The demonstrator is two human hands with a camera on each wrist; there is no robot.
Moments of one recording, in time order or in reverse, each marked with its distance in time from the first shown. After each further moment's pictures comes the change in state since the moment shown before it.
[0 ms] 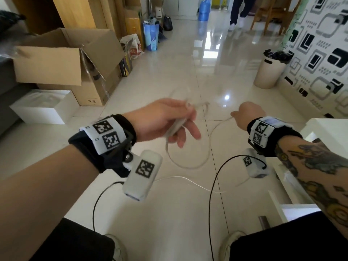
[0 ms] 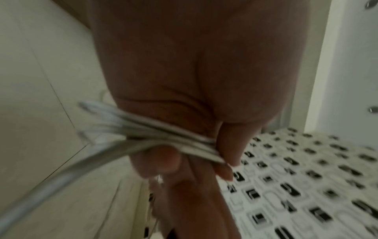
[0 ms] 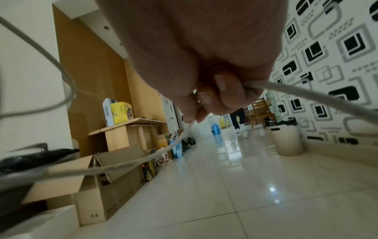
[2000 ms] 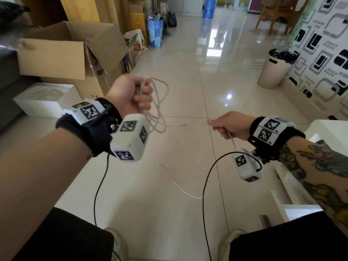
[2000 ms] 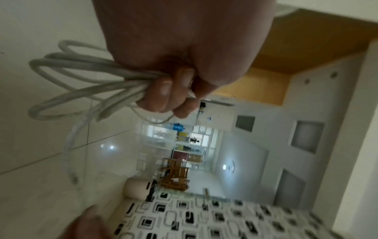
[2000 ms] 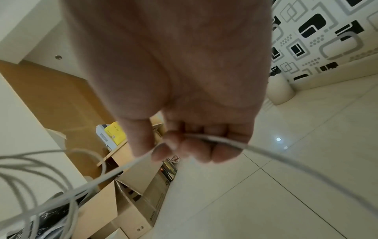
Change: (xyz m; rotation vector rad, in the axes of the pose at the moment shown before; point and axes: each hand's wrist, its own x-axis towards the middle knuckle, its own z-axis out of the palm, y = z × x) left_hand -0.007 0.003 -0.066 -0.557 0.576 0.034; right_hand -0.032 -0.029 0.009 0.645 -0.566 -0.050
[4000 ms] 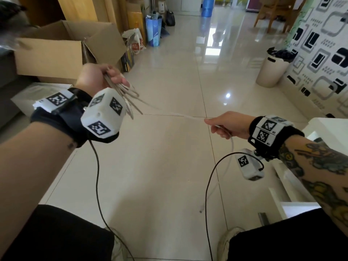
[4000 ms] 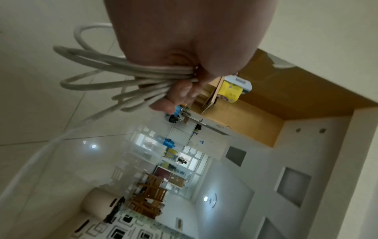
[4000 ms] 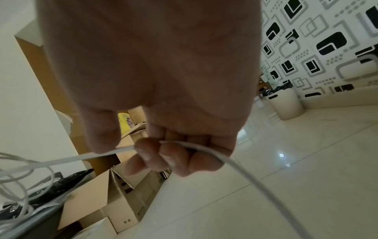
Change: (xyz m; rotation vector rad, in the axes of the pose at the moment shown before) left_hand 0.000 0.034 -0.027 -0.167 0.279 0.214; right_hand 0.001 0.003 -0.002 -0.057 -0.078 -0.006
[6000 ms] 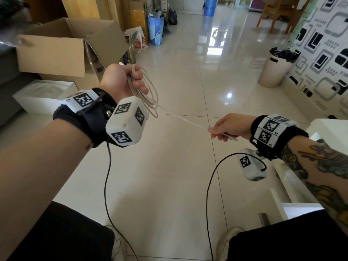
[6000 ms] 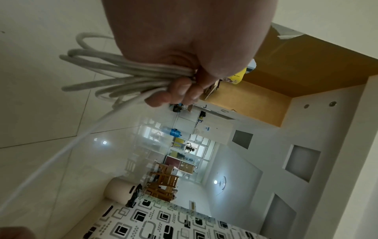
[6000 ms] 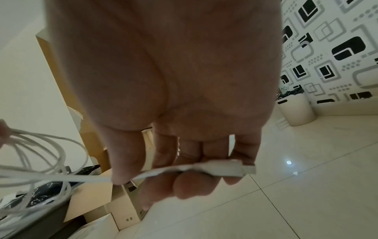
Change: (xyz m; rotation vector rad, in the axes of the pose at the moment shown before) left_hand -0.001 -0.025 0.016 -0.013 -0.196 -0.119; right_hand -0.005 0.000 -0.001 -0.256 -0.032 -0.022
